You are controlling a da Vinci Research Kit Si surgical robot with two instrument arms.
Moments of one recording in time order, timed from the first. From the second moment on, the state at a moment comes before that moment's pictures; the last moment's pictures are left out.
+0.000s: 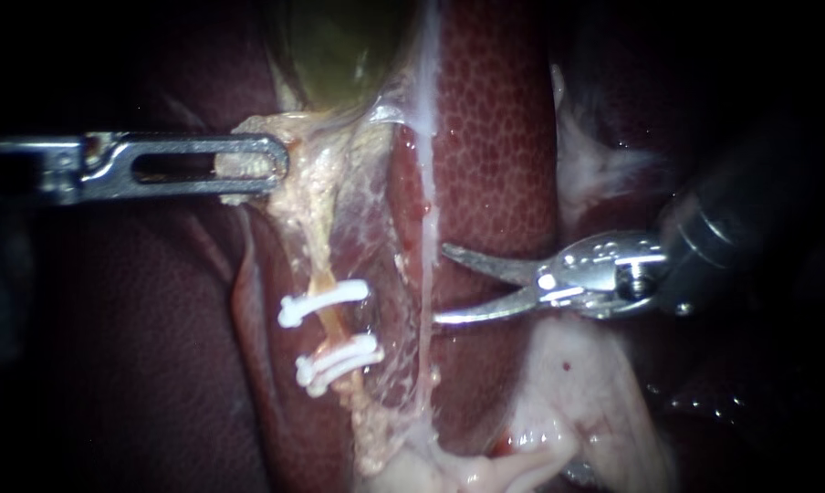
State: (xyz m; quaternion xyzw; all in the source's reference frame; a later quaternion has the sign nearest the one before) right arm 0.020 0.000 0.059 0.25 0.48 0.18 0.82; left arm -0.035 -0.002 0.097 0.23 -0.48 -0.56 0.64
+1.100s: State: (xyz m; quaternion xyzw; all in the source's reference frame) right arm 0.026 -0.003 0.064 0.34 0.45 0.15 0.81; left arm -0.036 -0.002 0.096 0.23 -0.48 -0.56 0.63
